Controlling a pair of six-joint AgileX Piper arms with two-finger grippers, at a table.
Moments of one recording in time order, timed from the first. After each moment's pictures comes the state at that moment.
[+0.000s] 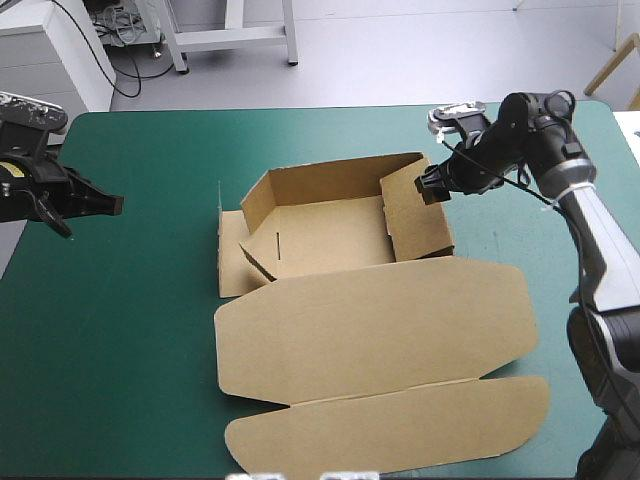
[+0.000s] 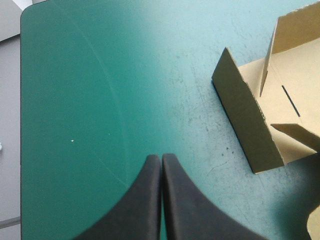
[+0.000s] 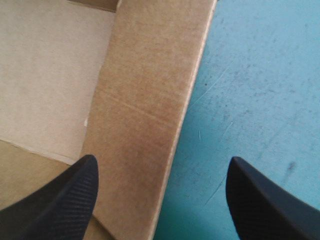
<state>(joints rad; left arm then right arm) 0.05 1.25 -1.62 -0.08 1.25 0.27 0.17 1.83 -1.82 0.22 1.23 -0.23</state>
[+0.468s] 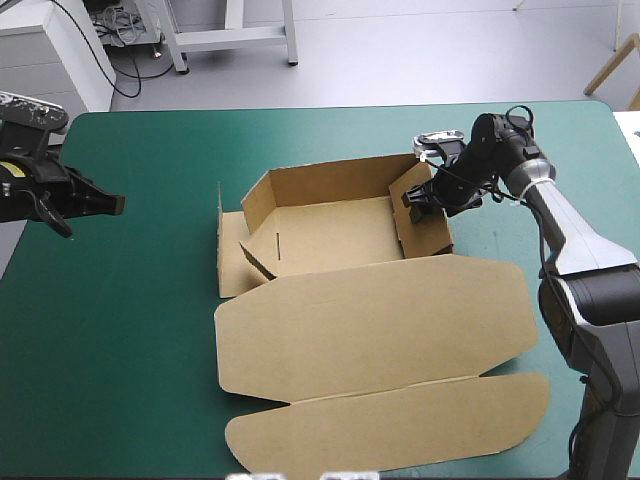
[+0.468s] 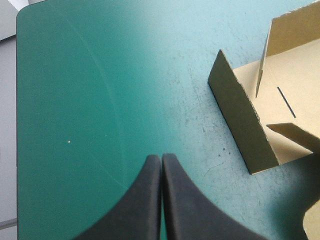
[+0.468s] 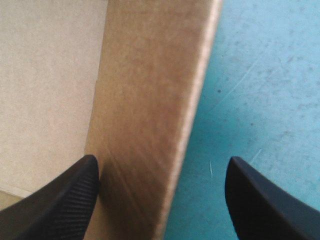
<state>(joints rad) 0.05 1.25 -1.62 -0.09 1.25 0.27 0.17 2.02 -1.82 0.26 1.18 -0.24</state>
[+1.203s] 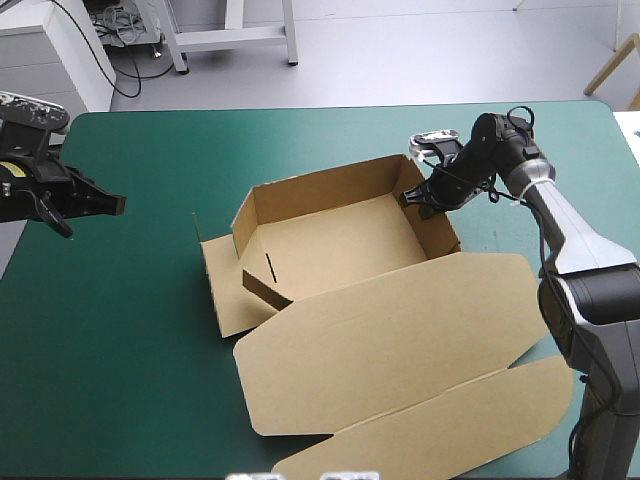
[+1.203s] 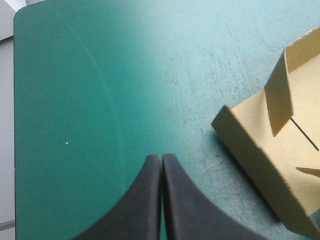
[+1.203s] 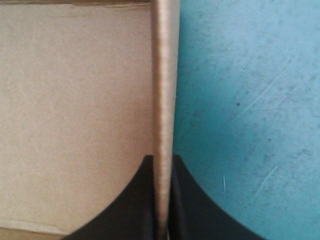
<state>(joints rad) 0.05 1.25 -1.62 -0.10 1.25 0.27 0.17 2.02 -1.82 0.31 1.17 -0.31</state>
